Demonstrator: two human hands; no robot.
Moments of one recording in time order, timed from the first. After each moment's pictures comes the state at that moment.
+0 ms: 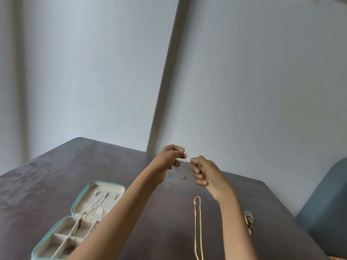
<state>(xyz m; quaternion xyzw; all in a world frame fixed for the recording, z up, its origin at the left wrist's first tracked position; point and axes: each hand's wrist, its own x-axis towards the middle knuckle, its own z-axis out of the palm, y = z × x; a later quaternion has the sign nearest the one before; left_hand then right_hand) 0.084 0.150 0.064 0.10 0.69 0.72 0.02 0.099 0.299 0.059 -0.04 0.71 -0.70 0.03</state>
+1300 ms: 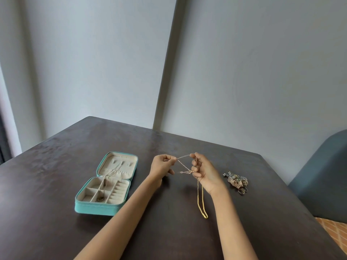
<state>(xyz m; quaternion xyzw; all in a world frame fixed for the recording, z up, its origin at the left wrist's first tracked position) 0.110 0.146 -0.043 -0.02 0.71 0.71 -0.01 0.125 0.298 -0.018 0.04 0.55 -0.83 0.05</state>
